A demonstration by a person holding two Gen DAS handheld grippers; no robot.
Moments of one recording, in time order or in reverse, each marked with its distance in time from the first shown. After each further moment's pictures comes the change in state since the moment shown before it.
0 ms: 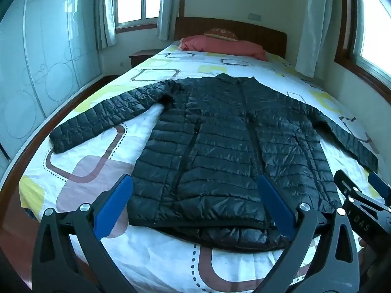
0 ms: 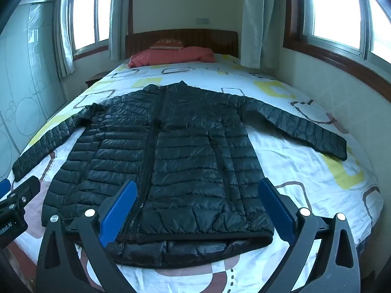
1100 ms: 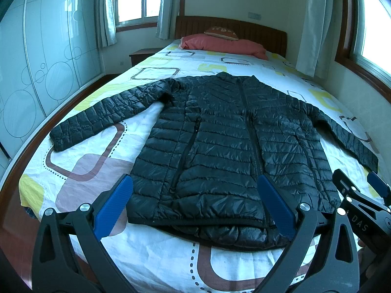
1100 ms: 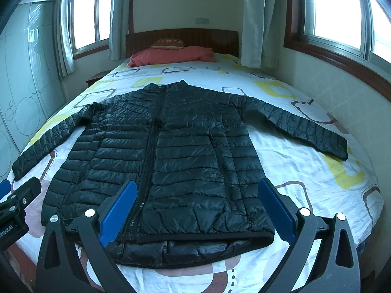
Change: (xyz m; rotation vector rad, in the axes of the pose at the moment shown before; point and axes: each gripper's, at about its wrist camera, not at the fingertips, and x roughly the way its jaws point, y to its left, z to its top) left arm -0.001 -0.003 -0.002 -0.004 0.009 -0.004; right arm 0.001 0.000 0.001 -0.005 0.003 -0.001
